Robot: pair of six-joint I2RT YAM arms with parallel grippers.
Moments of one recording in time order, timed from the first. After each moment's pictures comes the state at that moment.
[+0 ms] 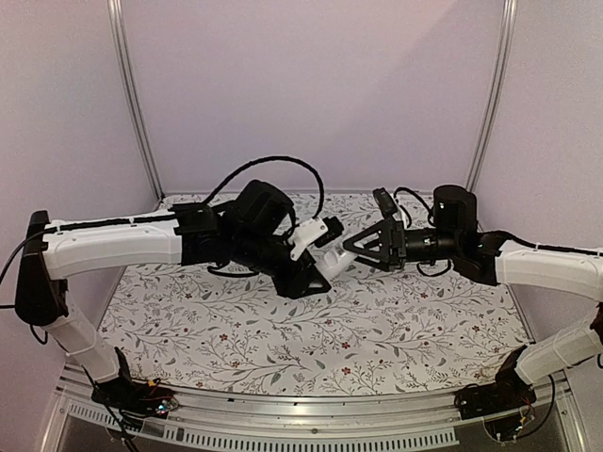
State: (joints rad) left arm -1.04 1.62 1.32 -0.46 0.18 0.05; right arm 0.69 1.32 0.80 0.27 -0.76 0.82
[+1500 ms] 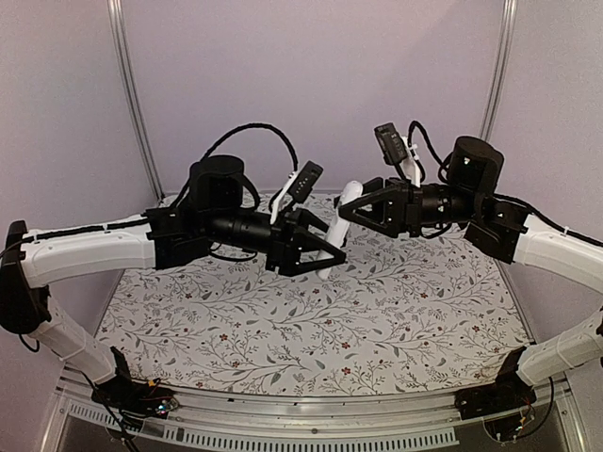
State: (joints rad) left arm -0.98 1.47 1.18 0.14 0.73 -0.29; right arm 0.81 1.26 1.09 0.24 -0.86 0.42
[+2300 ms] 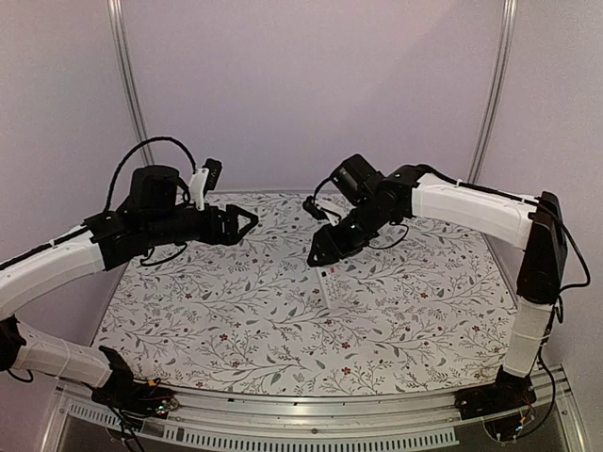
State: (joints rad) left arm -0.67 1.16 0.96 -0.20 0.10 -0.34; right arm 0.84 1.85 1.65 -0.76 -0.36 0.19
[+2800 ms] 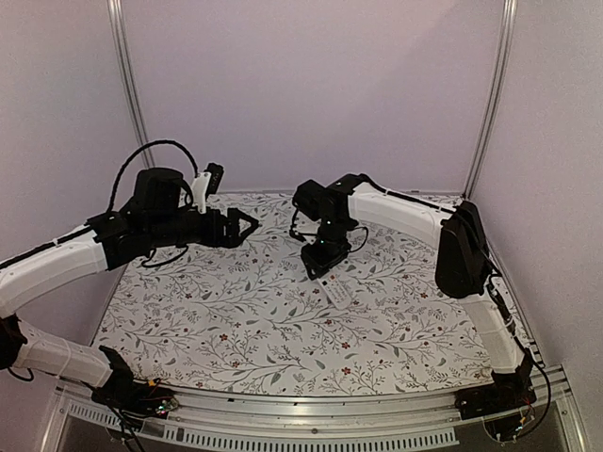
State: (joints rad) left arm -0.66 1.18 0.95 -0.22 0.08 -0.35; right arm 0.85 2.39 2.24 -1.19 -0.07 0.04
